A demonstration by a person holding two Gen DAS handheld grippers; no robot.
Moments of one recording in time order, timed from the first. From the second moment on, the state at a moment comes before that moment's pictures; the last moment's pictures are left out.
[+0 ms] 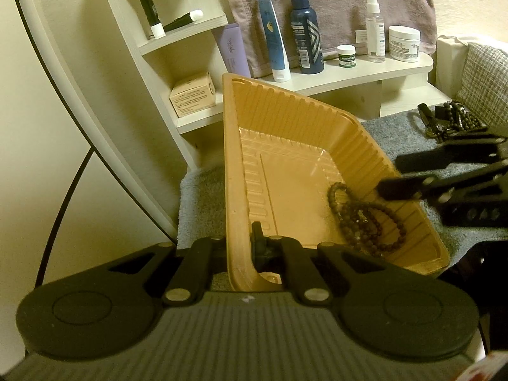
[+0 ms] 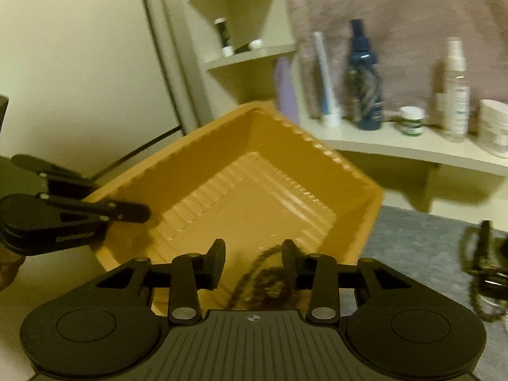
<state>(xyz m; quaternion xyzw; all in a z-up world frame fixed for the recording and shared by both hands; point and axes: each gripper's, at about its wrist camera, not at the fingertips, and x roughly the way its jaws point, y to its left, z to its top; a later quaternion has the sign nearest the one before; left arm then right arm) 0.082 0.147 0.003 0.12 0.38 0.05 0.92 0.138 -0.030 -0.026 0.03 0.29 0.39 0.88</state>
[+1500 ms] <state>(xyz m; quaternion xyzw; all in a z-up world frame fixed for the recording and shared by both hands) 0.085 0.144 0.005 0.14 0.38 0.05 0.91 0.187 -0.161 -0.075 -0.02 0.31 0.12 0.94</state>
